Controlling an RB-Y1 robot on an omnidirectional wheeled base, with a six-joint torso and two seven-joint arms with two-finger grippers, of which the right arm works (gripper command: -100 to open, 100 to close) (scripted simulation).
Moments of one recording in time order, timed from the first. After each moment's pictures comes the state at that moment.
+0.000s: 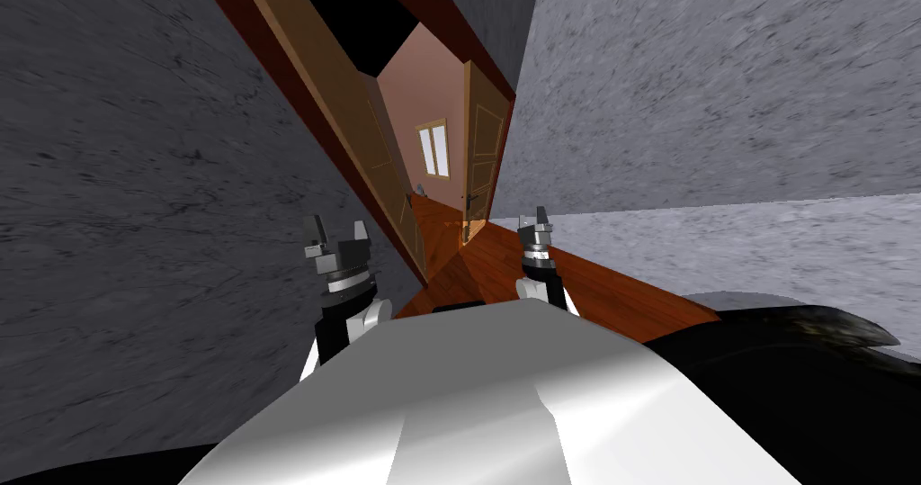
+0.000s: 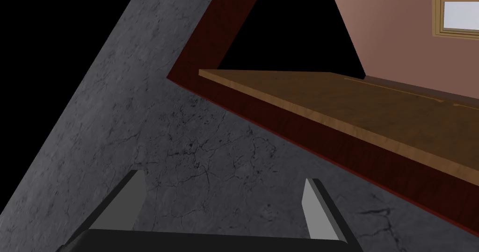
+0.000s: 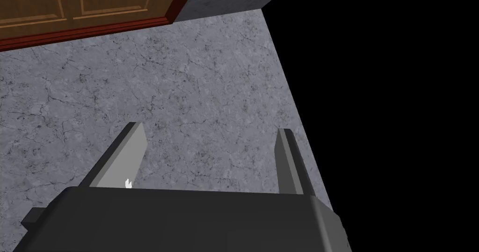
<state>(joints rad) 0.49 -0.02 -0.02 -2.30 -0.04 -0.43 -0.05</state>
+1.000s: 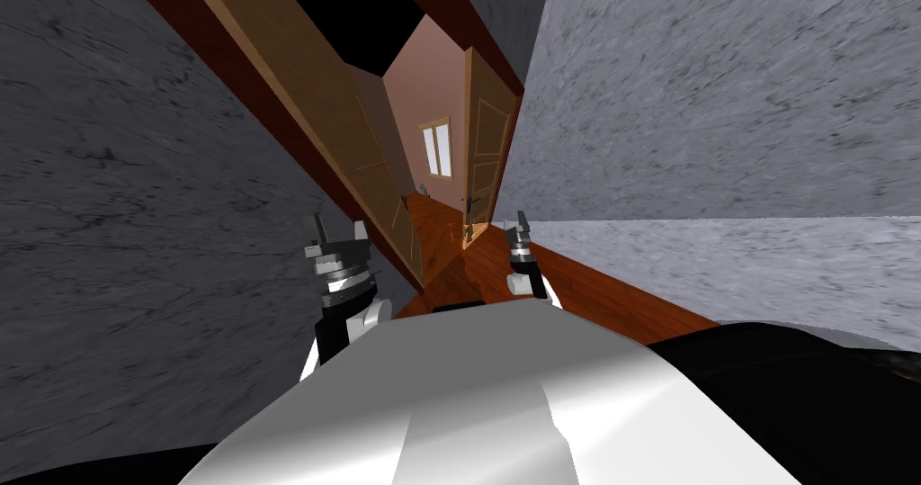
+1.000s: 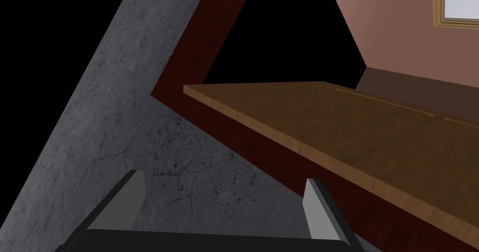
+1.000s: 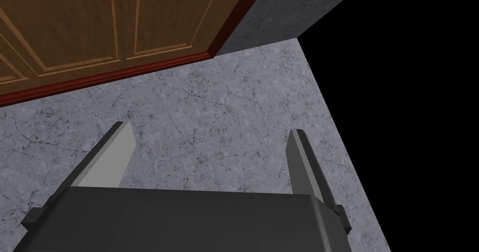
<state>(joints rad) 0.37 -0.06 0.01 -2.09 0.00 -0.44 -0.11</state>
